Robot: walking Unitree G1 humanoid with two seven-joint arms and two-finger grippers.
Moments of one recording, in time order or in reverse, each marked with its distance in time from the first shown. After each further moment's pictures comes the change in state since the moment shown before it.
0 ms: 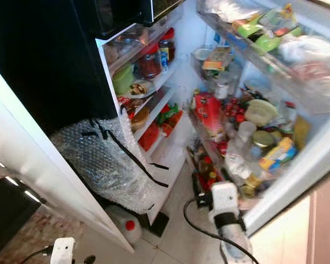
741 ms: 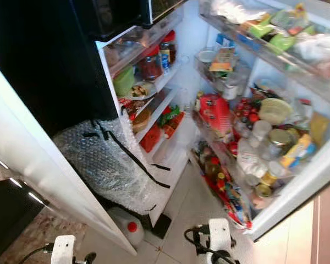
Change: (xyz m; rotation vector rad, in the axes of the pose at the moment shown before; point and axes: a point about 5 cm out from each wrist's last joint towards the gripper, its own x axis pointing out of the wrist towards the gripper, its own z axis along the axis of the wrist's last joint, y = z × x) left arm 0.001 -0.001 0.006 0.004 -0.025 -0.005; right arm -0.058 0.020 -0.103 0.139 0.655 -0.003
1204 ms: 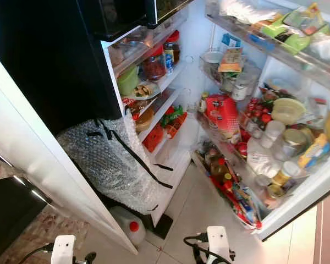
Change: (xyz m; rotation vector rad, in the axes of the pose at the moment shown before) left arm 0.000 0.001 0.001 0.001 -0.002 -0.001; right arm -0.002 -0.001 -0.023 0.038 0.263 -0.024
